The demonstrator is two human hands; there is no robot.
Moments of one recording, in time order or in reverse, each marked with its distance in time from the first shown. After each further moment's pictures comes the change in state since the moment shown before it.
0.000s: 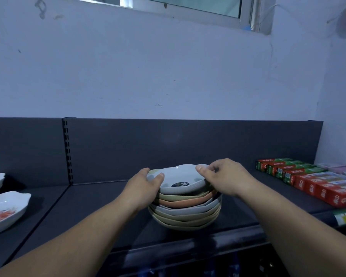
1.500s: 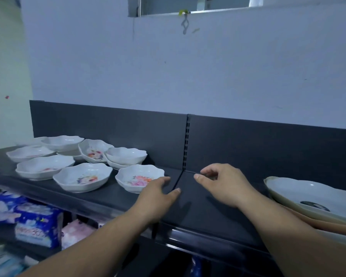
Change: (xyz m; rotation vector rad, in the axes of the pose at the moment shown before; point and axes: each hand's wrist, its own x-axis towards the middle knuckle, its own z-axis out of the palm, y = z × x) left_hand -0.093 -0.121 -0.176 0.136 0.349 -0.162; right_hand -0.030 -0.205 0.145 0.196 -0.232 -0.494
